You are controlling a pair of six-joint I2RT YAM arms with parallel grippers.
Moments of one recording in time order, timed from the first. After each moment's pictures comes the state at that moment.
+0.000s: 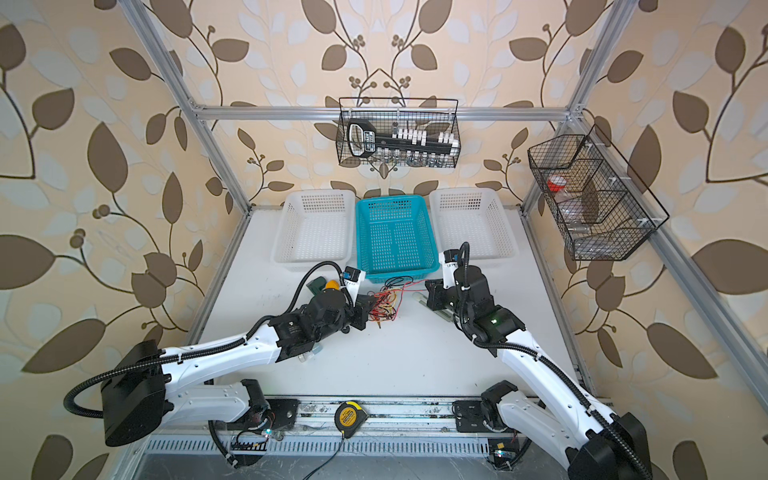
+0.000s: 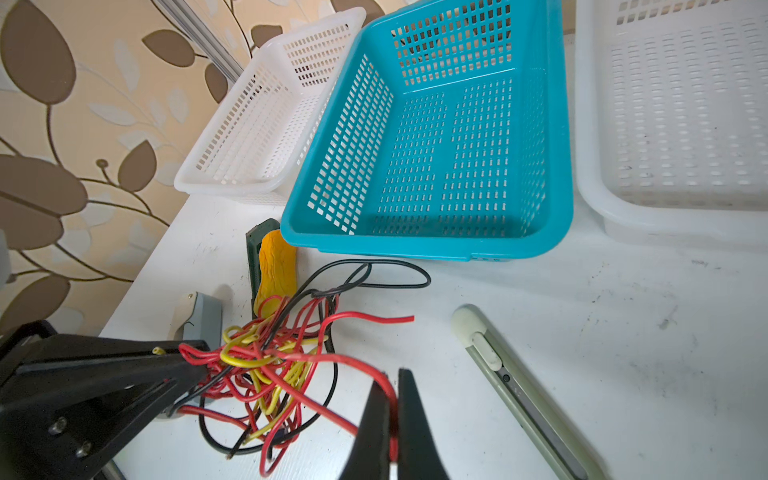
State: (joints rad) left arm -0.90 1.20 0.65 0.07 -0.16 -0.48; right arm 0.42 0.94 0.68 -0.26 -0.09 0.37
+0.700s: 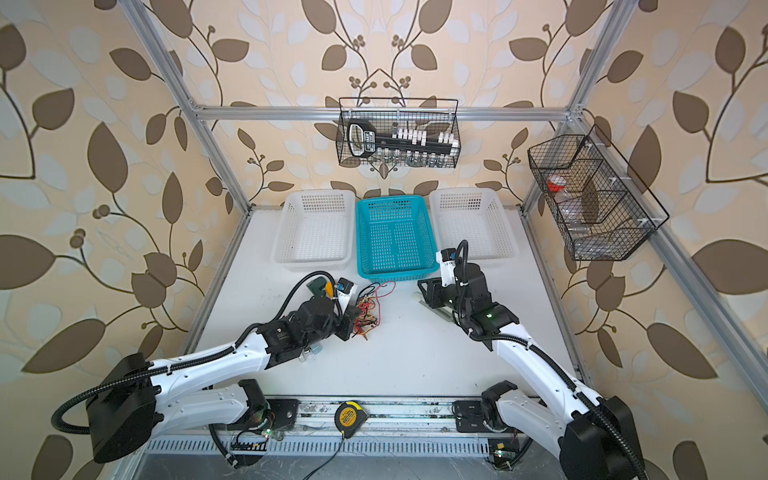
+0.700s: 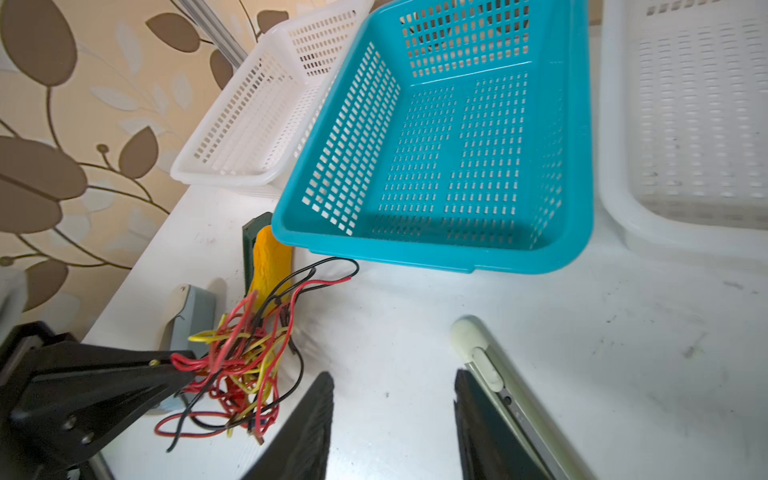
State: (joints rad) left arm -0.84 1.11 0.53 0.00 -0.09 -0.27; right arm 0.38 1.02 0.64 -0.16 -0.16 0.33
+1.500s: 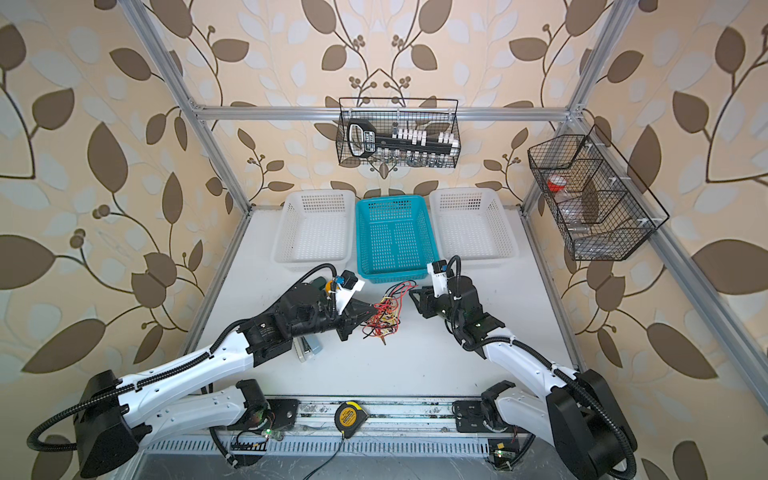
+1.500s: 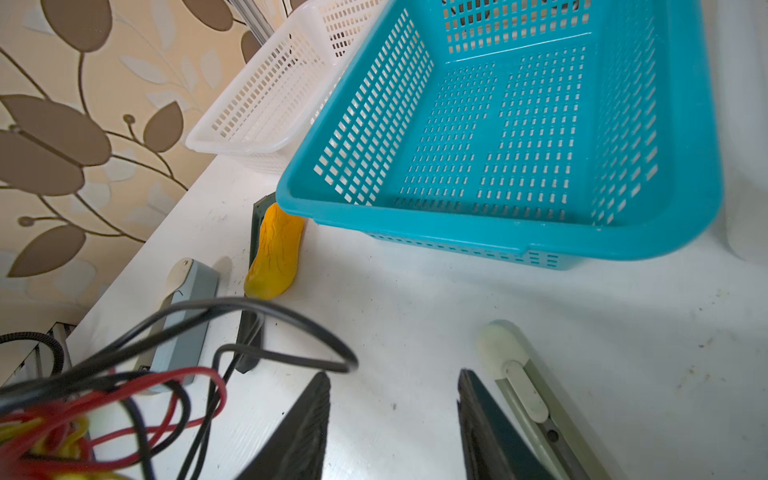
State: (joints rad) left arm -0.84 1.01 0.67 -0.01 0.31 -0.23; right arm 0.42 1.13 0.46 0.21 -0.22 0.32
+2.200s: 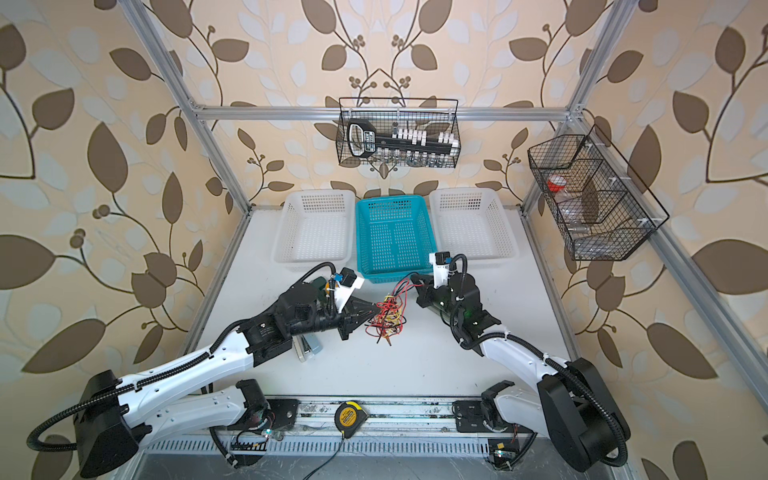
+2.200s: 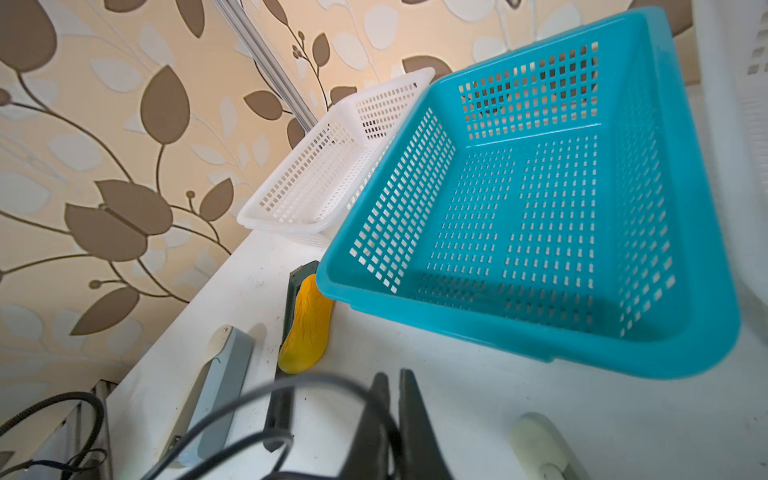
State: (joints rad) left arm -0.84 1.00 0.67 0.05 0.34 -0.29; right arm 0.41 1.18 0.45 0.45 -0.24 0.40
